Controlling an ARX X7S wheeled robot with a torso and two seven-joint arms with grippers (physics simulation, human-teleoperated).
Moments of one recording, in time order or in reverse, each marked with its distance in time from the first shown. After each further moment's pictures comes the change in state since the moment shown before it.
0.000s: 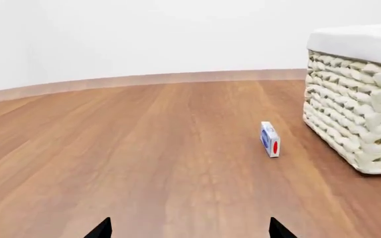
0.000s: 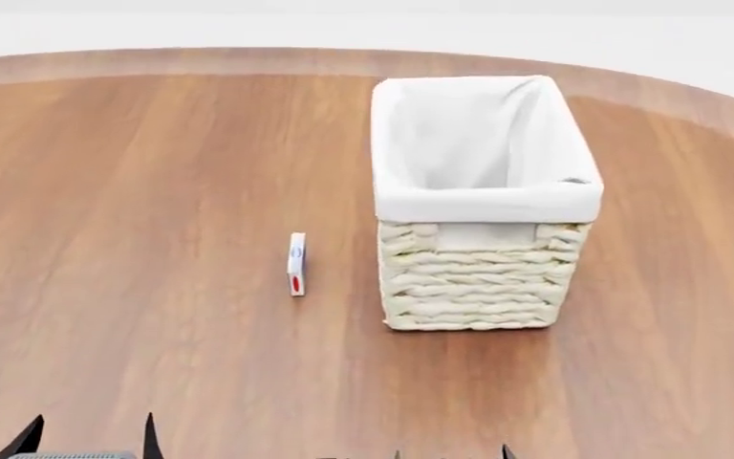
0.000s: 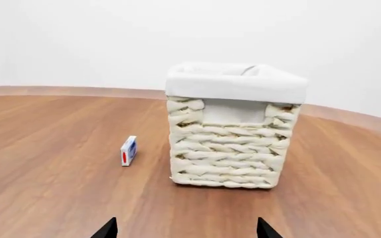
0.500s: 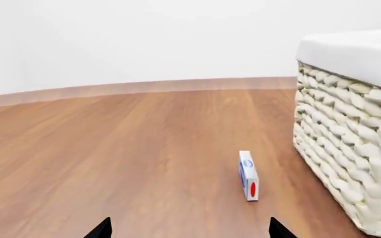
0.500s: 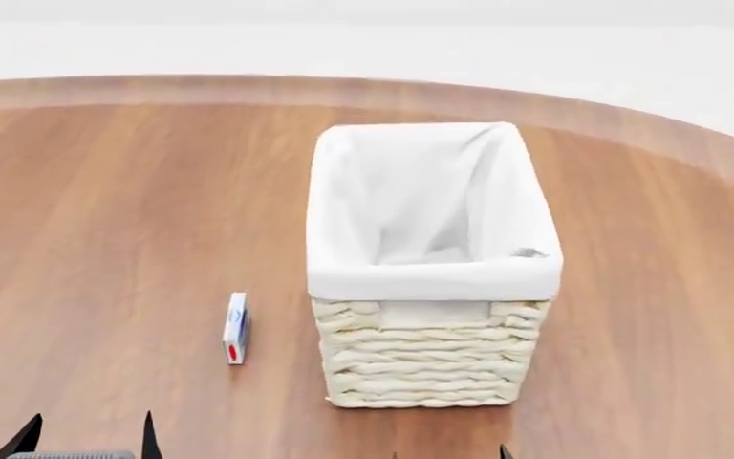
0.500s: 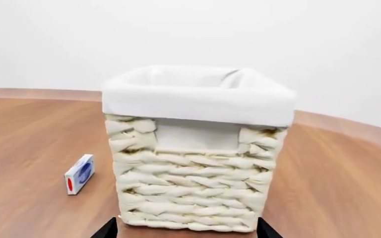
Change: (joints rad) left arm -0.003 -0.017 0.024 0.003 -0.018 0.002 -0.021; right arm 0.003 0.018 -0.026 -0.004 0.012 0.004 0.020
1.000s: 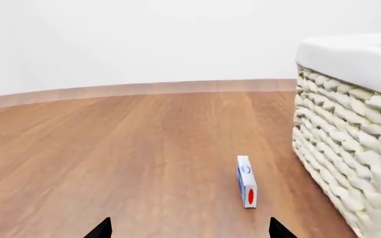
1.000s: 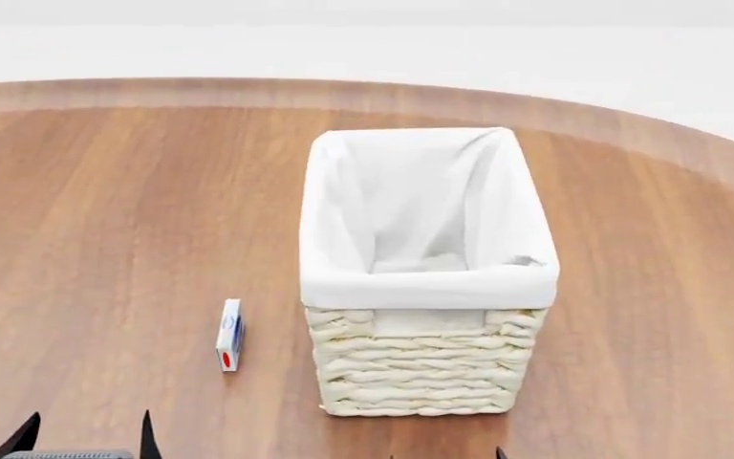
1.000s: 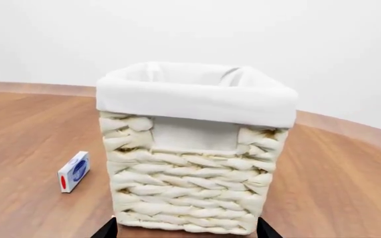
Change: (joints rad) left arm -0.002 -0.015 0.017 0.006 -0.022 0.000 -0.013; right arm 0.004 0.013 -0.029 0.000 -0.005 0.011 0.026
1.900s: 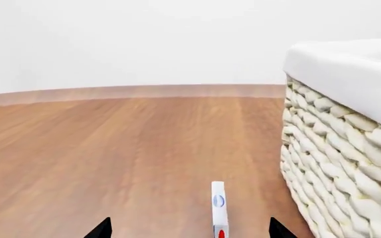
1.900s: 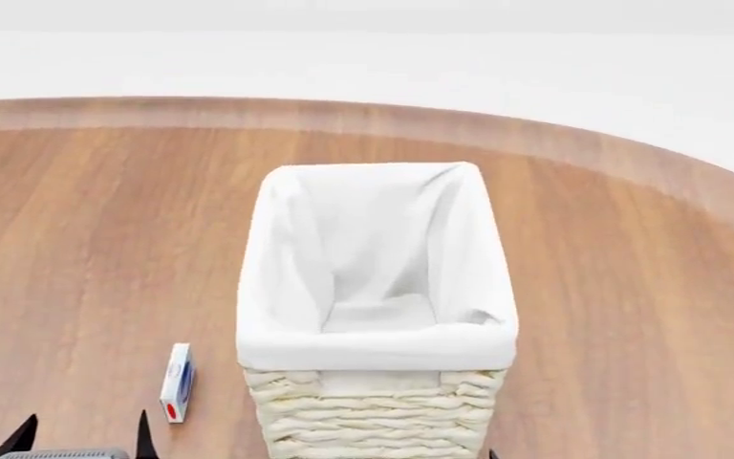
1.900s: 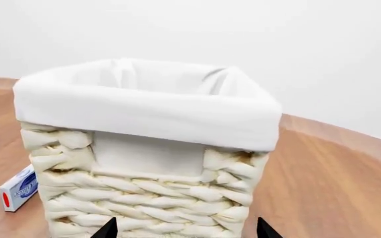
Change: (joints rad) left arm -0.006 -0.016 0.019 -0.016 -0.039 0.017 -0.018; right arm 0.009 0.022 -0.042 0.021 -0.001 -0.014 0.026
